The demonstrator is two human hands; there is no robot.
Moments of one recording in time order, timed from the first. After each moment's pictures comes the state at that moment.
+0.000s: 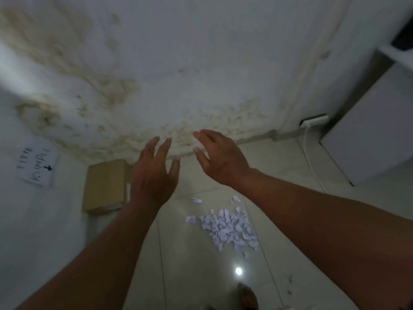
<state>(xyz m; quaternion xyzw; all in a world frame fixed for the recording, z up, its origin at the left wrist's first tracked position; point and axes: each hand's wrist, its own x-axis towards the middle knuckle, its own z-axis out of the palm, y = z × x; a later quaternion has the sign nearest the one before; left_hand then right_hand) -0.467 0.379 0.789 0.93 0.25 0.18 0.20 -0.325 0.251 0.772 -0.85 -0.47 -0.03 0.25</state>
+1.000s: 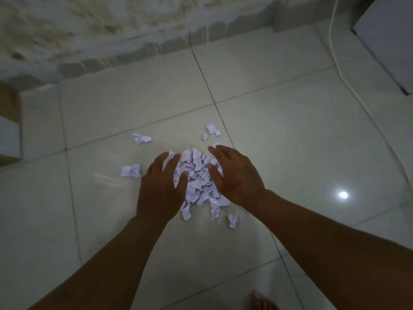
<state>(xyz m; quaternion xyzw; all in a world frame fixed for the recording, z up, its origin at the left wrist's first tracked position) -0.426 0.239 0.199 0.94 0.22 0.03 0.25 -0.312 0.079 0.172 -0.91 -0.35 0.09 0.22</state>
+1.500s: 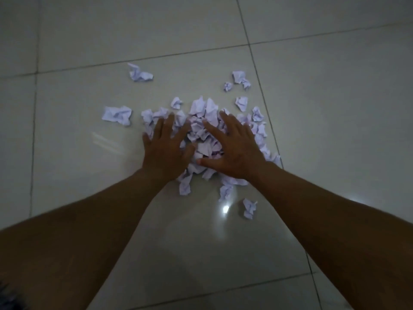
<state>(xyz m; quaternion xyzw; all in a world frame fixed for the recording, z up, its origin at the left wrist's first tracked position) -0.436 0.261 -0.016 0.96 0.23 -0.02 0.15 -0.308 0.098 -0.015 -0.87 -0.45 0.15 0.15</state>
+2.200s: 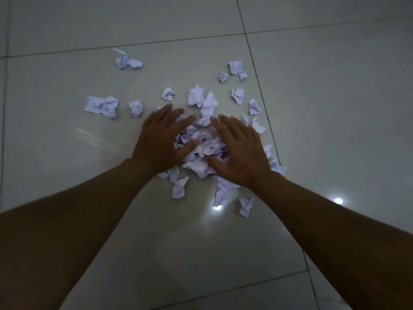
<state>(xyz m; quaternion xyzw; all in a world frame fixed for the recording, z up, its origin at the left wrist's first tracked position) -0.421 0.278 -0.042 0.98 0.09 0.10 0.16 -0.319 0.070 -0.024 -0.88 -0.44 0.07 0.17</state>
